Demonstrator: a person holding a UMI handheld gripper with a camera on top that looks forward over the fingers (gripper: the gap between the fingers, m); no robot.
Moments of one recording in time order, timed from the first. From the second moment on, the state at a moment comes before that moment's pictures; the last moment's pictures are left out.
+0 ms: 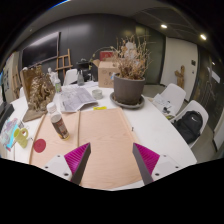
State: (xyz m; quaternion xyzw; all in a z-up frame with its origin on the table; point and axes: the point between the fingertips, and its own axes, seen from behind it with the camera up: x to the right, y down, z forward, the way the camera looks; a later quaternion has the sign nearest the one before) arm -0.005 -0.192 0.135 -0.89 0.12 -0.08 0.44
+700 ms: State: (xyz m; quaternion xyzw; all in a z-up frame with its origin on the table) arm -0.218 -0.085 0.093 -0.87 -0.06 0.01 0.49
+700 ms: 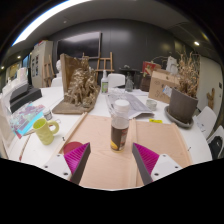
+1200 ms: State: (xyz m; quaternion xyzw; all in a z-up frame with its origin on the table) arm -0.202 0.026 0.044 -0.85 -0.04 0.00 0.53
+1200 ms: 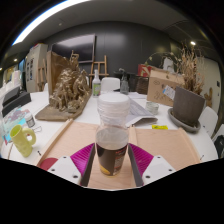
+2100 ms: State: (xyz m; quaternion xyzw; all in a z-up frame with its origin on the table) arm -0.274 0.021 0.174 -0.75 -0.24 -0.28 0.55
